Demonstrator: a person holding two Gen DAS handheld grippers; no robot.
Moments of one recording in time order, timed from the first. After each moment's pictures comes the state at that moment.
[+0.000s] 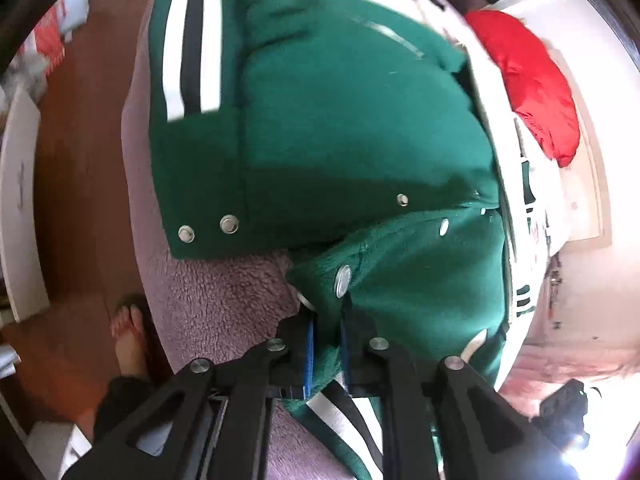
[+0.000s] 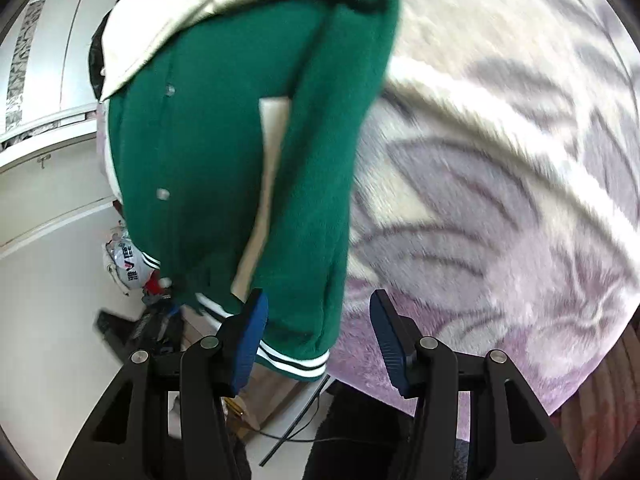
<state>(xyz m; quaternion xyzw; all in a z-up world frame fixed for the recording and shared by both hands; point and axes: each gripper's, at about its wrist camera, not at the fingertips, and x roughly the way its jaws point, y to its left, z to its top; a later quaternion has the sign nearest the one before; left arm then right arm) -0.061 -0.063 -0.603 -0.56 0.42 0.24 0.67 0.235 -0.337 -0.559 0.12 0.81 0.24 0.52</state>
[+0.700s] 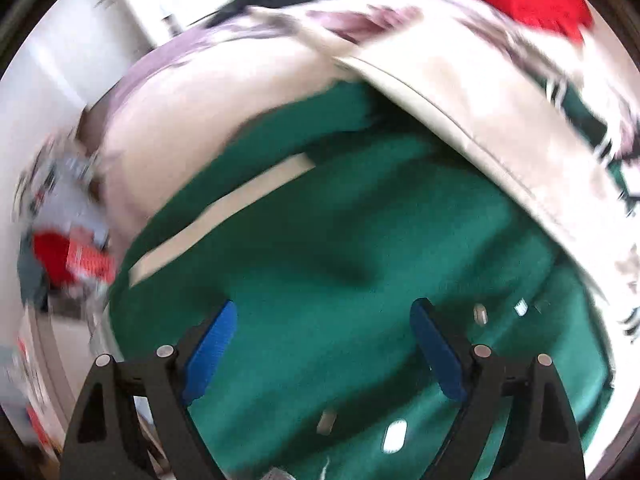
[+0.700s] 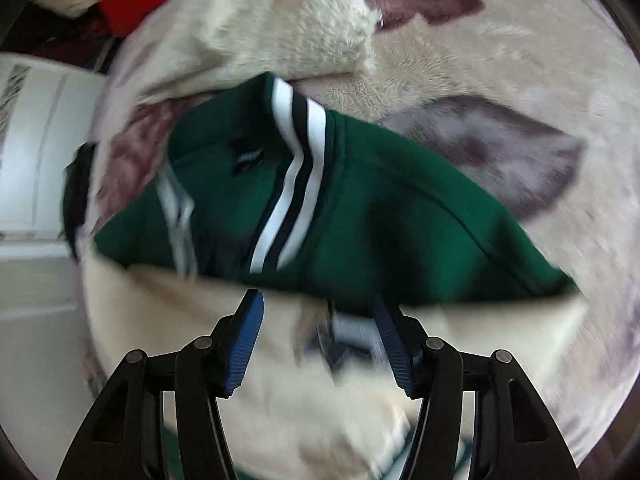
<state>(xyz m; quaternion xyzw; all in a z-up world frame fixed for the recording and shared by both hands) 0.147 -0.025 -0.576 -0.18 0.56 0.34 0.74 0.620 -0.208 -0.566 0.11 0.71 0.14 0.68</state>
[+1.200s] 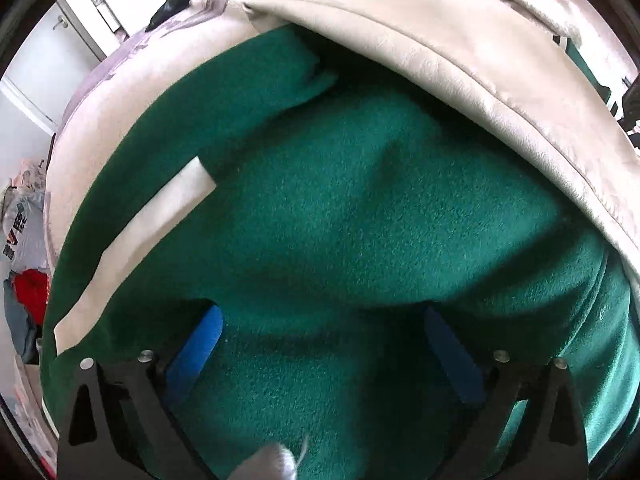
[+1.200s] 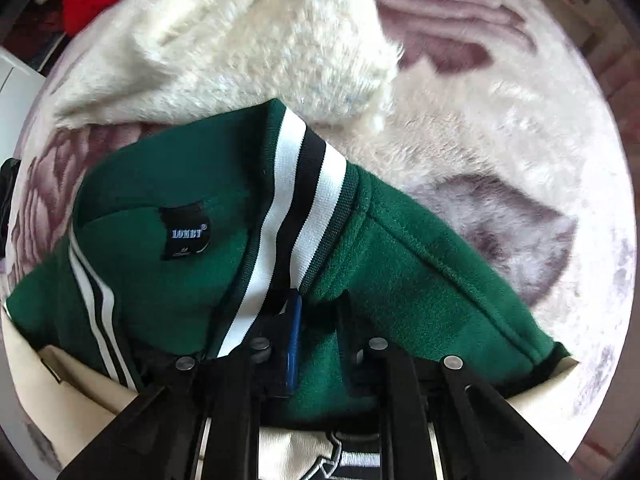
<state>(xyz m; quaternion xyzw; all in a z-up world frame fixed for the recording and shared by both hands) 0.161 0.001 -0.635 -0.17 0.58 0.29 0.74 0.661 -0.159 -0.599 0.01 0.68 0.04 0.73</state>
